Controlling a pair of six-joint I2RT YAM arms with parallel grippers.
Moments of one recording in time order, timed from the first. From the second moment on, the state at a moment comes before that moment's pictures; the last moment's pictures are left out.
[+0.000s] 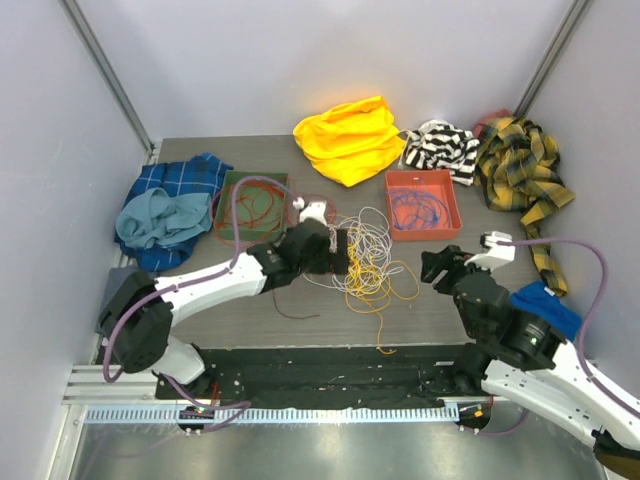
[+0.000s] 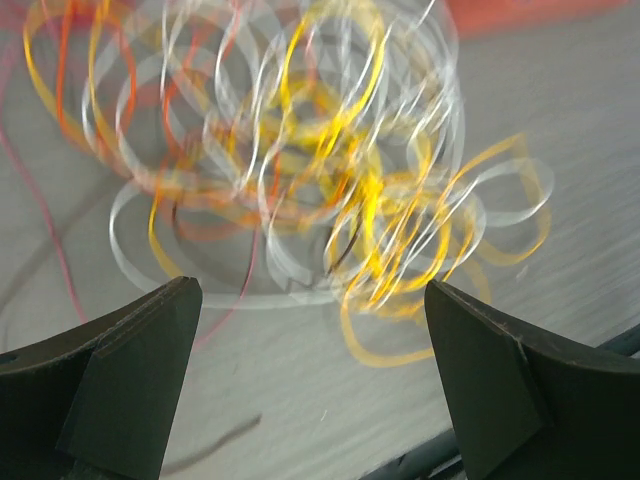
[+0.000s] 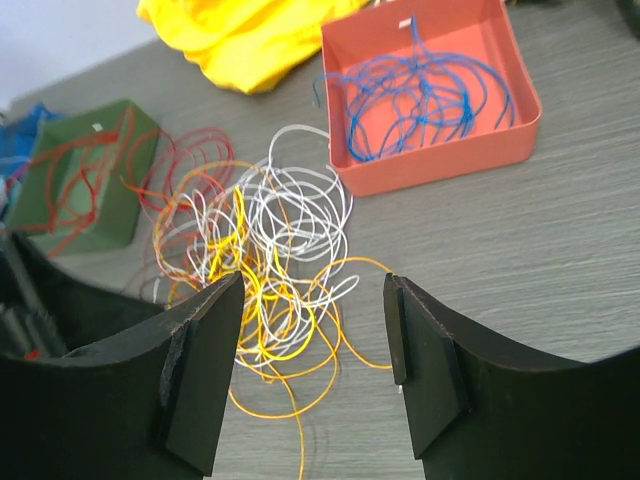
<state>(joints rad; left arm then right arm) -0.88 1.49 1.01 -0.20 -0.23 -0.66 0.89 0.40 0.66 -0.59 0.81 0.66</state>
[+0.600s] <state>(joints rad) -0.91 0.86 0.71 -0.48 -0.53 -0.83 0.89 0.70 0.60 -0.44 0.70 0.70</state>
